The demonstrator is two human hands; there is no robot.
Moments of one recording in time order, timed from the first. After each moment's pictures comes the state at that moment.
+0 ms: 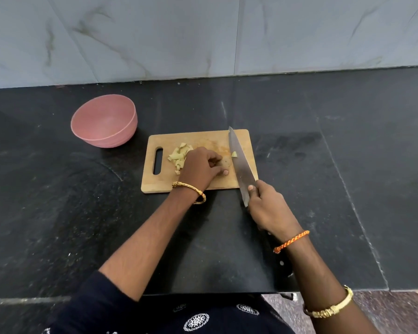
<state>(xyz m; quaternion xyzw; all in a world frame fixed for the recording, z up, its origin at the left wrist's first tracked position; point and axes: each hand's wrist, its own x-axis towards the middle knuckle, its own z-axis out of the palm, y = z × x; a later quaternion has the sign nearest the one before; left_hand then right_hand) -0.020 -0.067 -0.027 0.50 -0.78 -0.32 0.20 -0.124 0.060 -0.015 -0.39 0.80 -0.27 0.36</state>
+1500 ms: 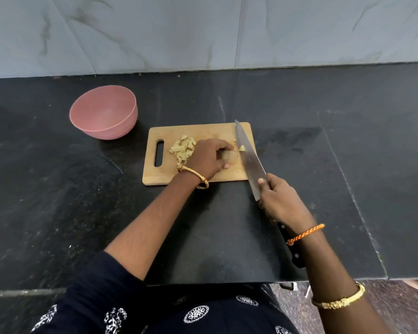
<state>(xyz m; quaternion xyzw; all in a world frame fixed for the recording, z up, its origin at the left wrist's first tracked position) -0.022 -0.074 -0.027 0.43 -0.83 -0.32 0.15 -0.136 0.068 -0.014 -0.36 0.82 -0.27 0.36</state>
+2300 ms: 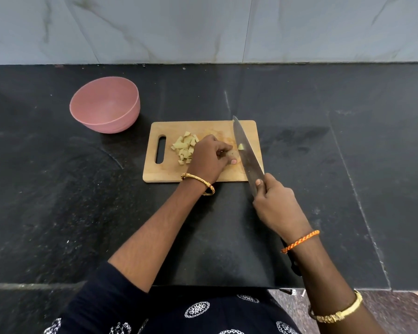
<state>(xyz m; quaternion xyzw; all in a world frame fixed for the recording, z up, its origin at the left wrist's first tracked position) -0.025 -0.068 -0.040 0.47 -0.78 -0.32 0.25 -0.121 0.065 -0.007 -0.41 0.82 -0.23 0.33</state>
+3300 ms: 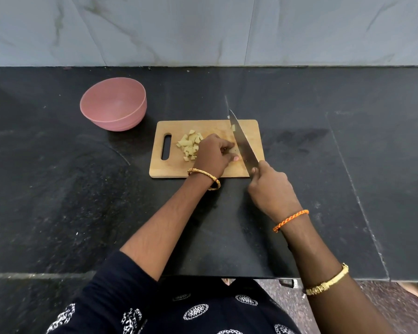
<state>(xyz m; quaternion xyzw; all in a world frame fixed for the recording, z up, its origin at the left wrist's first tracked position) -0.025 -0.065 -0.038 0.49 -0.76 -0.34 0.25 -0.109 0.051 -0.003 -0.44 0.85 -0.17 0.26</state>
